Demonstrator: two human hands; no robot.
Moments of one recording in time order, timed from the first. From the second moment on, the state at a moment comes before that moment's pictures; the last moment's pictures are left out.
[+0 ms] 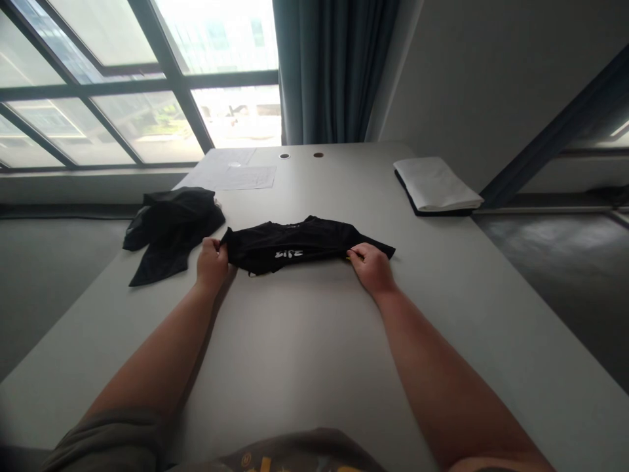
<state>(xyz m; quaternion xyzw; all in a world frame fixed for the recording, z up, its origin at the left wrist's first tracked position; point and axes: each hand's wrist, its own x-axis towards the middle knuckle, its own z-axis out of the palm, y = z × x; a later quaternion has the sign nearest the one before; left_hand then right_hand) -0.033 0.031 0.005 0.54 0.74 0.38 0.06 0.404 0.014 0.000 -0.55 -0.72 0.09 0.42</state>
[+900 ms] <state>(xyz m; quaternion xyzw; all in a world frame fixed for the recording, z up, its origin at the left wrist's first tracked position) 0.045 0.017 0.011 0.79 0.58 0.18 0.06 0.382 0.011 -0.018 -0.56 -0.79 0.07 0.22</state>
